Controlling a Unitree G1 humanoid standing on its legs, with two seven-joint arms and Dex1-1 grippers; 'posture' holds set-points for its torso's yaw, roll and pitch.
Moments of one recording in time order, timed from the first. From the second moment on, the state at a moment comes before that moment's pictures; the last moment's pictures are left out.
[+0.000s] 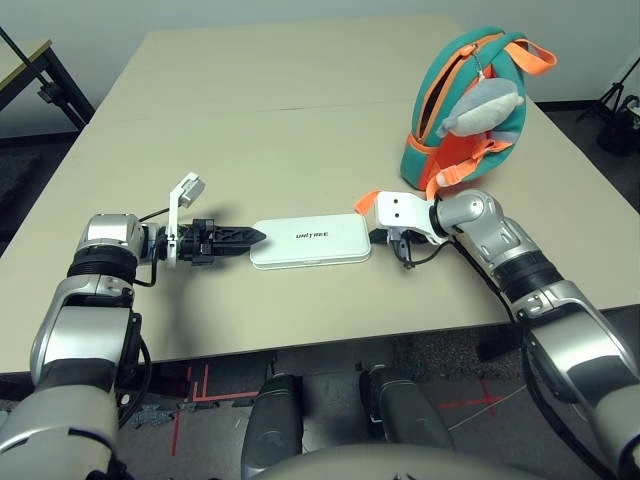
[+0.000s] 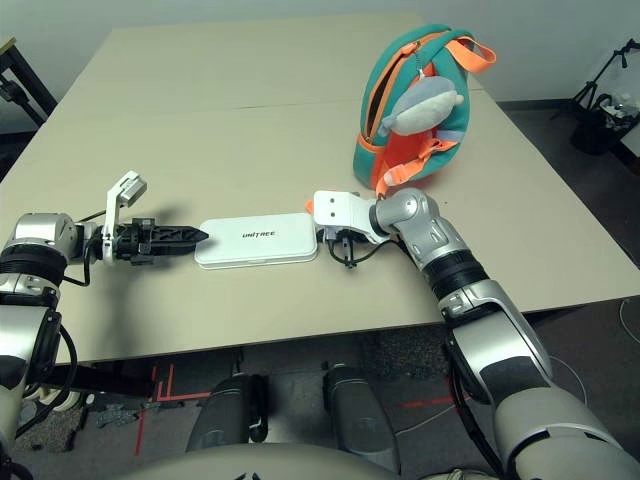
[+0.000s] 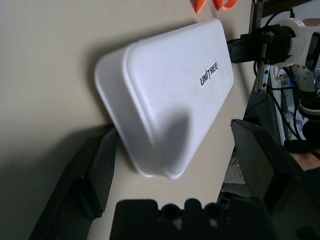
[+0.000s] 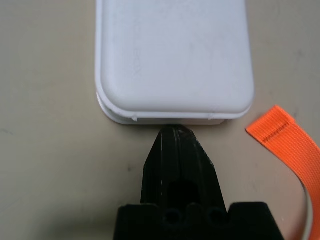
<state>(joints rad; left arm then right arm) -0.81 0.68 -0.09 0.95 -0.30 1.02 -1.46 -0.75 -0.37 0.37 0.56 -0.22 -0.09 1.18</state>
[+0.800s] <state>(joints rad) -0.81 0.65 -0.05 0.95 -0.36 1.02 -1.49 -0.69 -0.46 0.35 0.51 -0.16 -0.06 1.16</state>
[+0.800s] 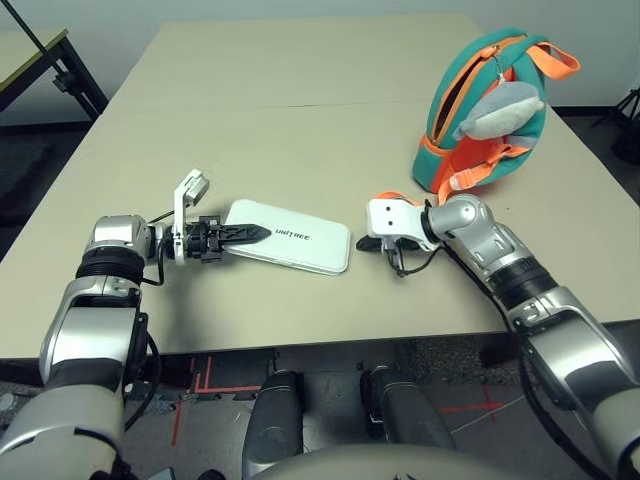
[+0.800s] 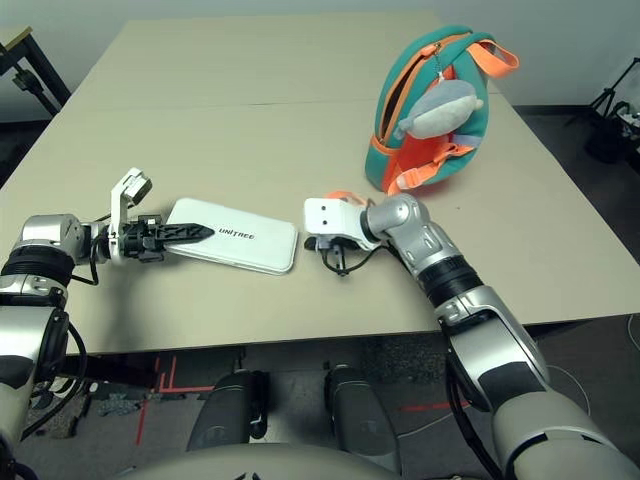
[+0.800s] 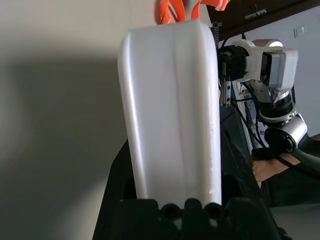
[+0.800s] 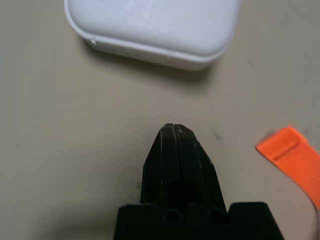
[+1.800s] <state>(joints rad) -0.74 0.59 0.21 0.63 -0.49 1.05 -1.25 -0.51 -0.66 -0.27 0.51 0.28 0.29 0.85</state>
